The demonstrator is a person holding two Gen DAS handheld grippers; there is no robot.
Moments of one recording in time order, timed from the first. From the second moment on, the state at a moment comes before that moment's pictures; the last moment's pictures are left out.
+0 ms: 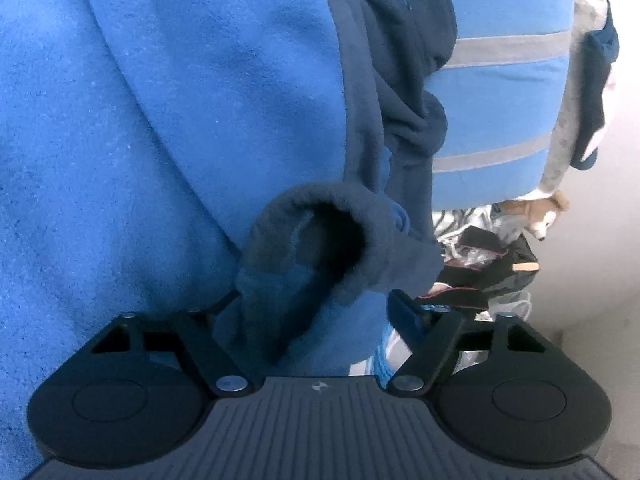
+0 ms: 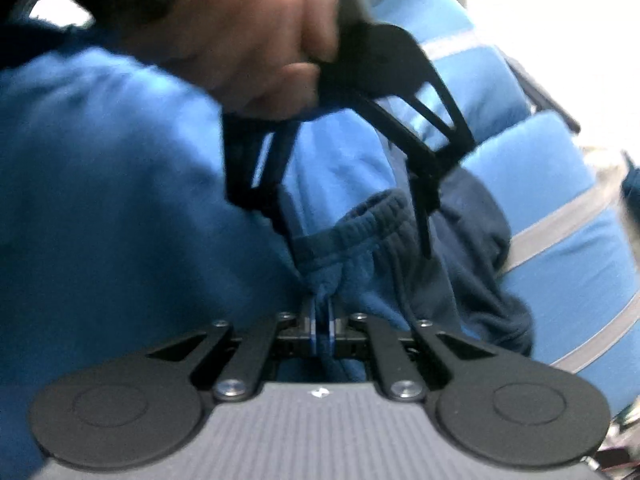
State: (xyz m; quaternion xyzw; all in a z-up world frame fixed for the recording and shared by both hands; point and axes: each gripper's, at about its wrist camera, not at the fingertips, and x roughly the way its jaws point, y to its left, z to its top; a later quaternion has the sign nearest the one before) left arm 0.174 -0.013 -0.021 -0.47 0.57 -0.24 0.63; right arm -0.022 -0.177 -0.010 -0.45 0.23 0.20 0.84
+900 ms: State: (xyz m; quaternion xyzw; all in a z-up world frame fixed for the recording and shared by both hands) left arm 0.173 -0.015 0.006 -0.45 0.54 -0.27 0.66; right arm -0.043 -0.171 -0.016 -0.52 0.16 0.11 0.83
